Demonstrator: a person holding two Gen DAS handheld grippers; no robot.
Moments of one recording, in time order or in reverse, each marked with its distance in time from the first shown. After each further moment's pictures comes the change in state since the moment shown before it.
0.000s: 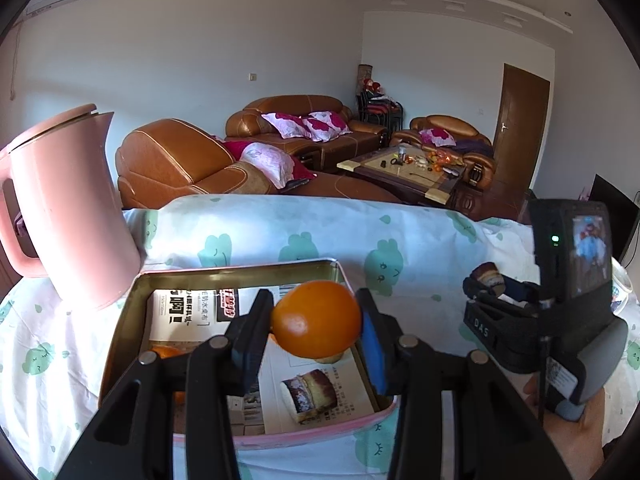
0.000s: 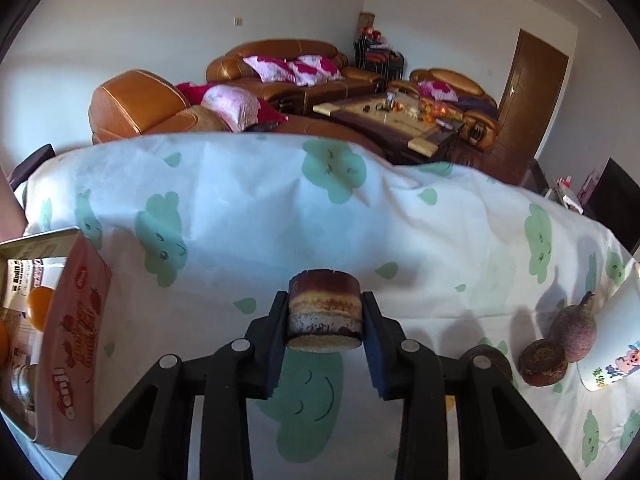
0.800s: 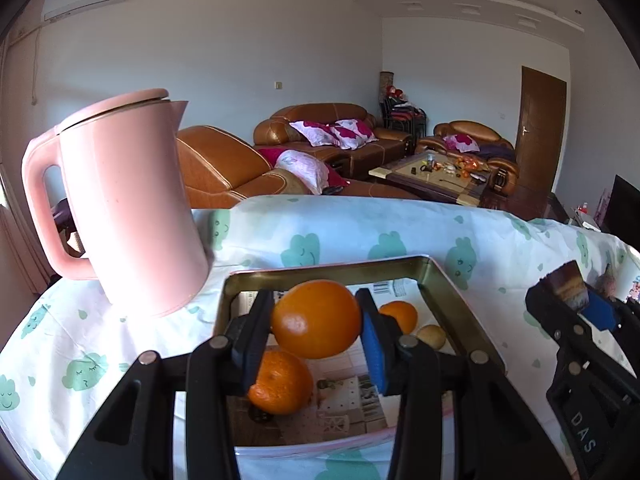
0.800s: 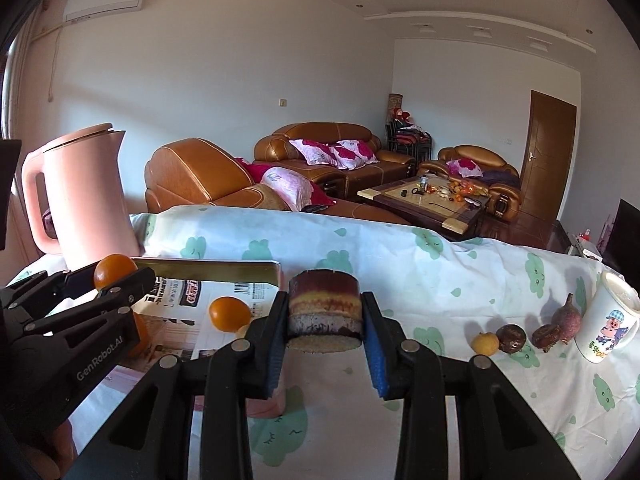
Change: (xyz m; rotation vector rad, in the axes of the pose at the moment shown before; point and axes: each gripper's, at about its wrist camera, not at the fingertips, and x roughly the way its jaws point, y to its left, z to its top) left arm -0.004 0.073 -0.011 0.002 -0.038 0.098; right arm -0.119 0.094 -0.033 -0.030 -0.266 0.134
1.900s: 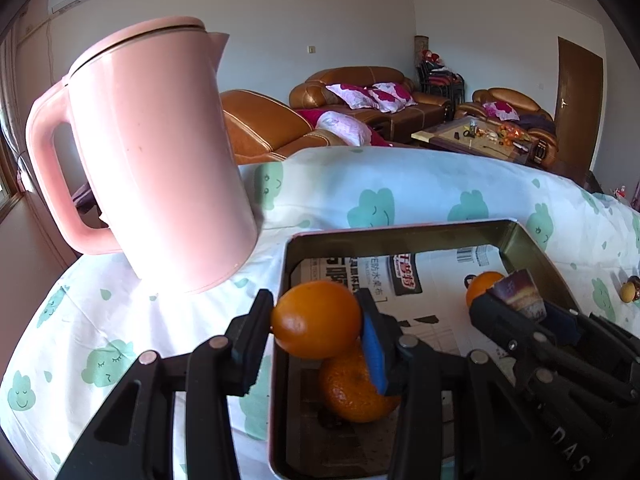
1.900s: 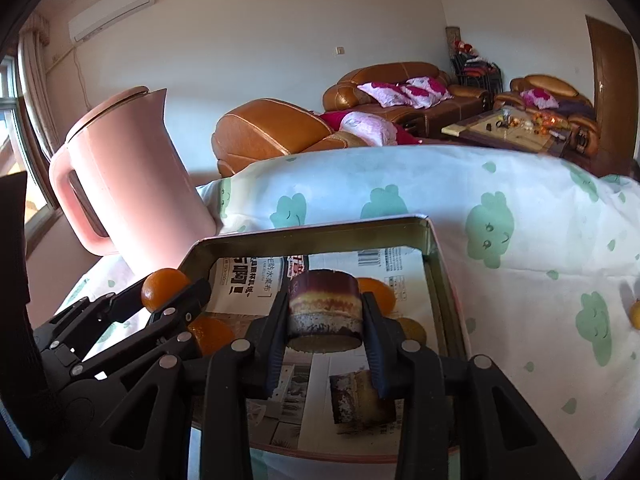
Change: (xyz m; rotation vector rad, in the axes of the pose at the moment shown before) left arm 0.044 0.029 -0.013 -0.003 0.144 0.142; right arm 0.084 0.045 -0.008 0.168 0.233 0.384
